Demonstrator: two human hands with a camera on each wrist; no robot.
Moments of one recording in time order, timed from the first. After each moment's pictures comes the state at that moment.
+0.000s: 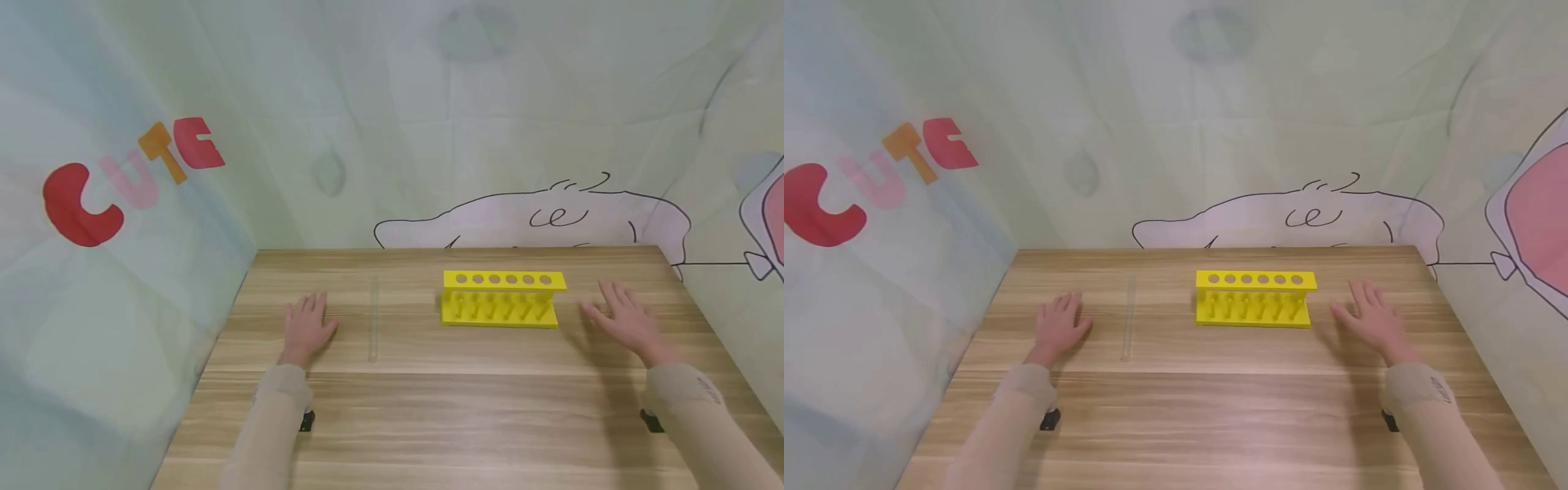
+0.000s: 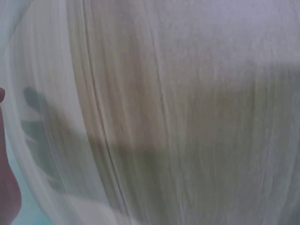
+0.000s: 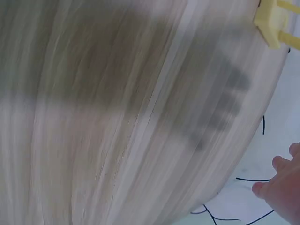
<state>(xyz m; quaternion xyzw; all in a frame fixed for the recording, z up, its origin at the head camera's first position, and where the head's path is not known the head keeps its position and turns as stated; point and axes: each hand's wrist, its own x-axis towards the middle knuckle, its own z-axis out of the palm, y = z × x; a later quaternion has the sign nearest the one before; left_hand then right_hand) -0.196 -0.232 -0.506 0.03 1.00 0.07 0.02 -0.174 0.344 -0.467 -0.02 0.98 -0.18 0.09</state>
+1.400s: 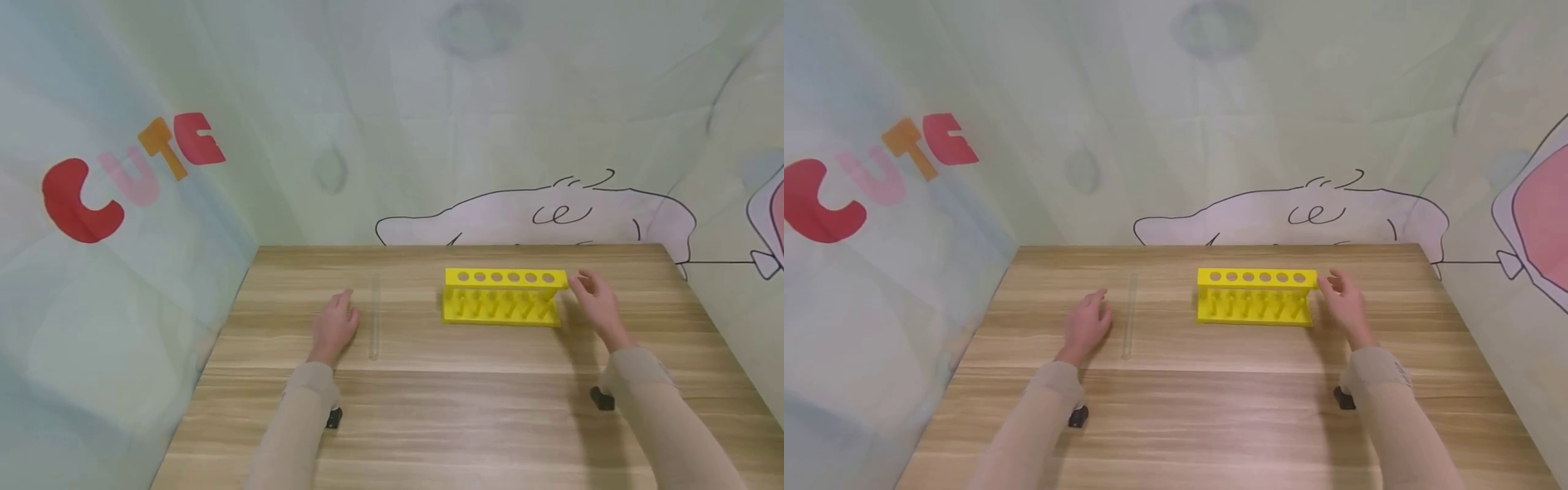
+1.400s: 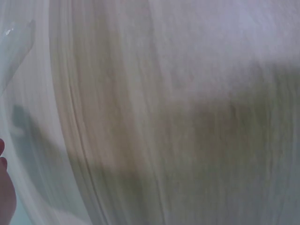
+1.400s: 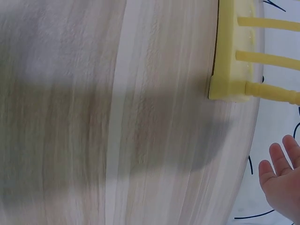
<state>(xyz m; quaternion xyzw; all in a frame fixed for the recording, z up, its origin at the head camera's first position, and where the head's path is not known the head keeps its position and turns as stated) -0.198 -0.182 -0.519 0.03 0.98 0.15 -0.13 -0.195 0.292 -0.463 0.06 0.88 -0.47 -0.01</state>
